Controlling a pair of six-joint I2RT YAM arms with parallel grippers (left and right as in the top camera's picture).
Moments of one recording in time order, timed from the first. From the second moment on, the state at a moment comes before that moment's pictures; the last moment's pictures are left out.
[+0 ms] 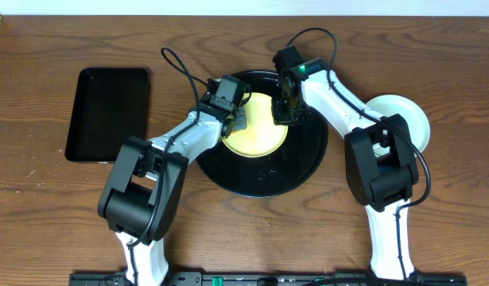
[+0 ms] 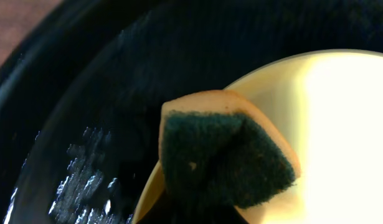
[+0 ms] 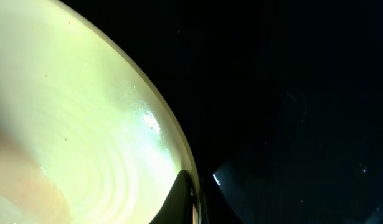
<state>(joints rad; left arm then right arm) -0.41 1.98 1.19 -0.35 -0.12 -0.54 0.43 2.28 1.78 -0.97 -0.10 0.35</state>
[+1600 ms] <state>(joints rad) -0.29 1.46 1.16 -0.53 0.29 -0.56 0.31 2.28 1.76 -0.99 -0.41 0.19</state>
